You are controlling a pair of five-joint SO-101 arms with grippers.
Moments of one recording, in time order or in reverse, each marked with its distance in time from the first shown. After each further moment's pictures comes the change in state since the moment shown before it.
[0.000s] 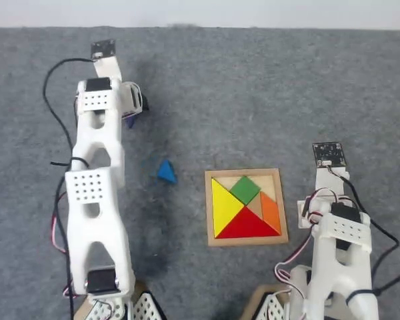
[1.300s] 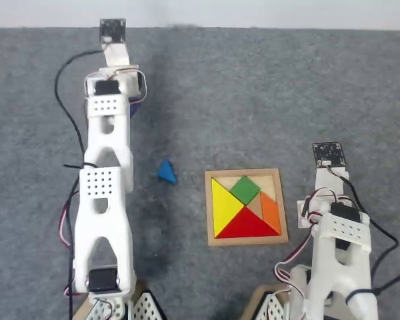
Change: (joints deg) left arm 1.6 12.7 -16.6 -24.5 -7.7; right arm 0.0 0.0 0.0 0.0 0.0
